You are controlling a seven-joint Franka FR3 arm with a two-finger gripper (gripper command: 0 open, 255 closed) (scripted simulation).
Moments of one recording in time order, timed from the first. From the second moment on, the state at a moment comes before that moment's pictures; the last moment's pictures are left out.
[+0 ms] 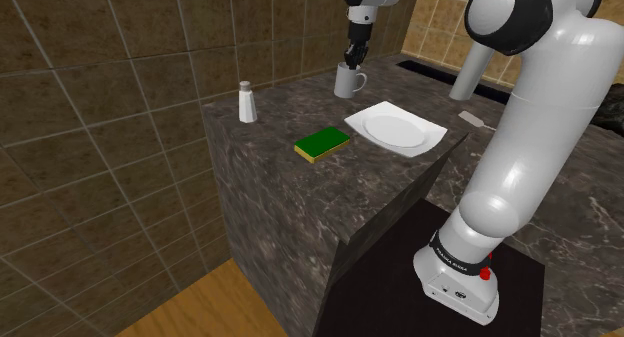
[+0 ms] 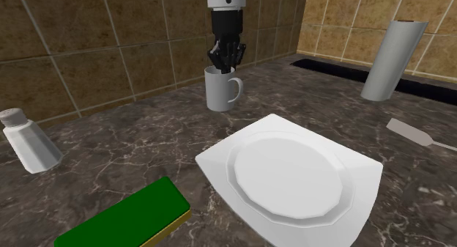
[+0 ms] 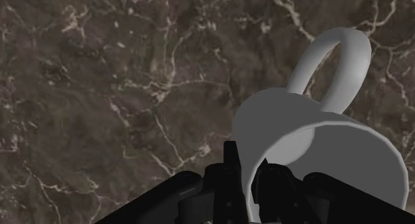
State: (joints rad) arm -0.17 0.17 -0.30 -1.64 0.03 1.77 -0.51
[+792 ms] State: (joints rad) arm -0.17 0.18 -0.30 -1.51 0.03 1.64 -0.51
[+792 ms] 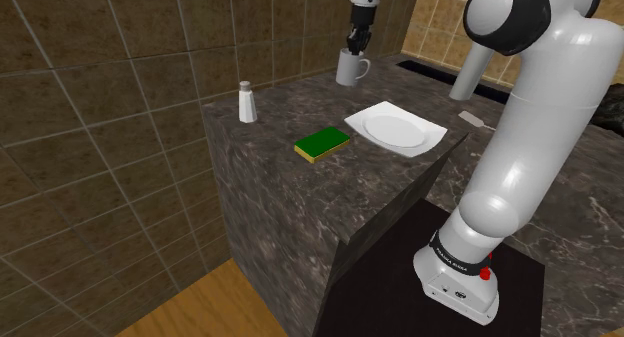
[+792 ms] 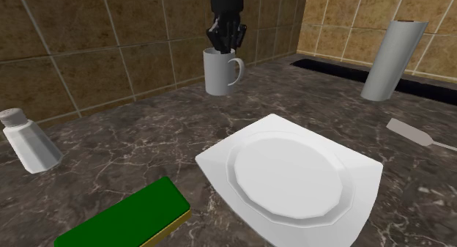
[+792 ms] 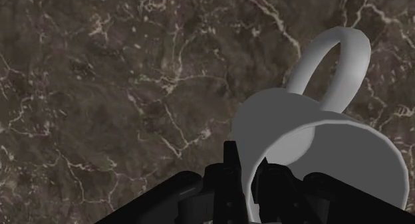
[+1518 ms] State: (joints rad) arm -0.19 0.22 -0.30 -1.30 0.05 1.48 -0.52
